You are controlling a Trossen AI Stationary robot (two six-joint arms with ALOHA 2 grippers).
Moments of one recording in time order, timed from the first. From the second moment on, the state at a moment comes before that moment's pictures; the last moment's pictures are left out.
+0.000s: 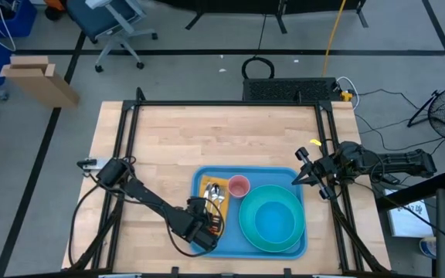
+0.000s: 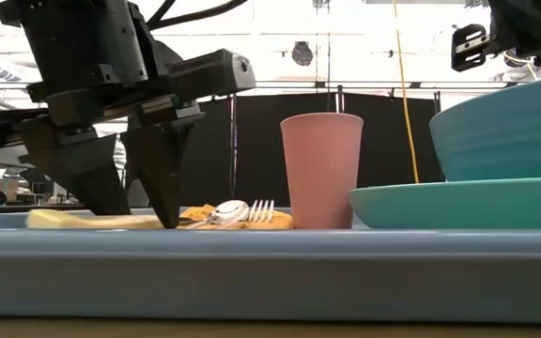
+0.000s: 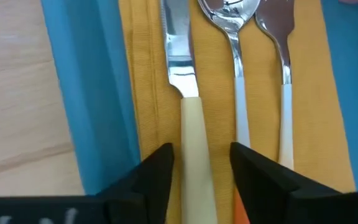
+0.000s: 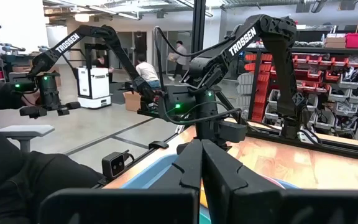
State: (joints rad) left arm -0.56 2.10 1.47 -0.93 -0.36 -1.92; right arm -0.01 0.28 0.14 0.24 -0.50 0.02
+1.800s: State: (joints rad) left arm -0.23 0.55 0.31 0.22 -0.32 0.10; right arm -0.05 0.22 0.14 0.26 -0.40 -0.15
